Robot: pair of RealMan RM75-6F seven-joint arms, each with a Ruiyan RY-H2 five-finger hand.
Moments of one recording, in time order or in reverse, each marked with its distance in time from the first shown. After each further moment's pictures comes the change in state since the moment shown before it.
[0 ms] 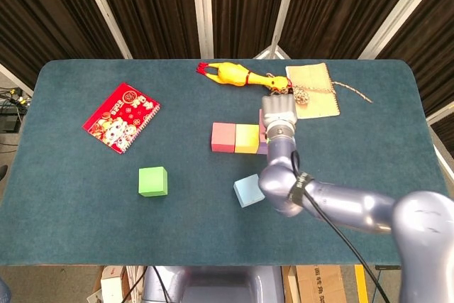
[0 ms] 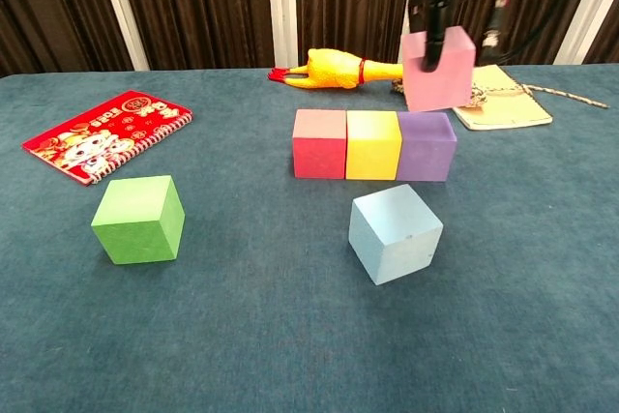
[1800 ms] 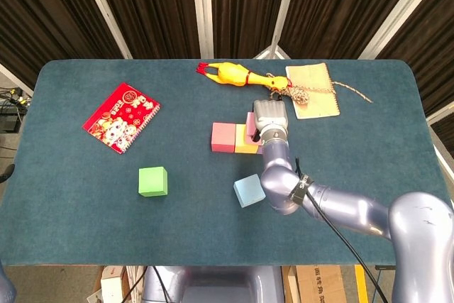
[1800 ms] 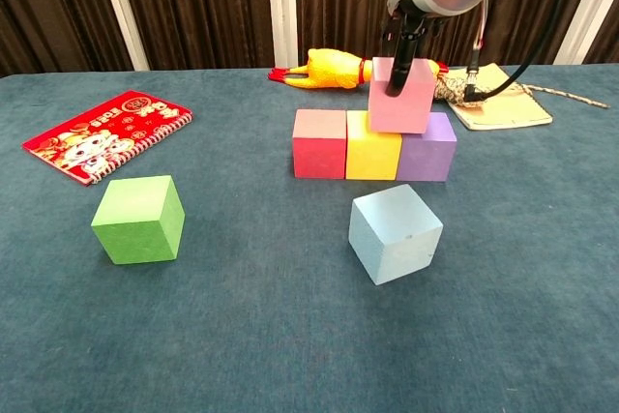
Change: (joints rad) left arm -0.008 -0.009 -0.009 -0.020 -0.019 -0.021 -0.022; right arm -0.171 -0.125 0.169 0.076 -0.170 -0.055 0.047
